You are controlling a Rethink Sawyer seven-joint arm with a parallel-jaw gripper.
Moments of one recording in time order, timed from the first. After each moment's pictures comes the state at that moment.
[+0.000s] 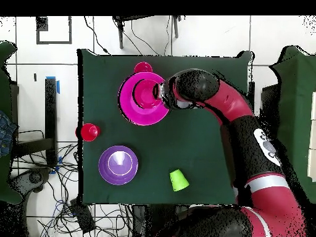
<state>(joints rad) -0.59 -0.50 0.42 1.42 0.08 0.87 1.38</state>
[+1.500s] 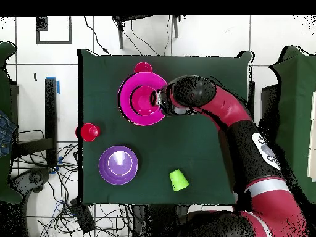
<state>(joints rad) -0.59 -0.52 0.42 1.49 0.08 0.87 1.38</state>
